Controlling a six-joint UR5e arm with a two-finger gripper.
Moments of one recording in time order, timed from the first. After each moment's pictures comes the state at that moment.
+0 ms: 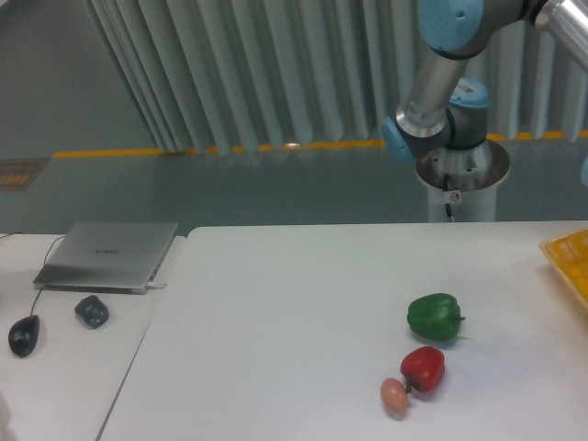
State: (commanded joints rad) arm 2.71 -2.06 -1.41 -1.30 1.89 1.93
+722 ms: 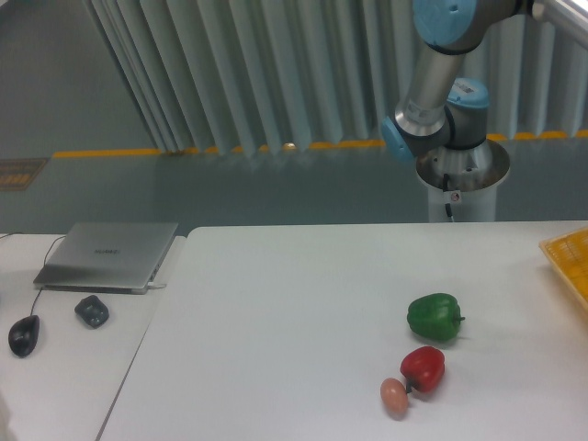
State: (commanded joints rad) arm 2.69 -2.00 -1.30 -1.48 1.41 1.56
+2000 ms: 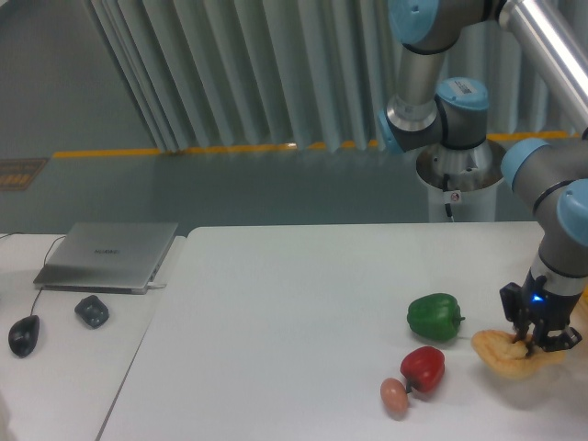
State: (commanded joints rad) arm 2.49 -2.04 -1.44 -1.28 1.41 1.16
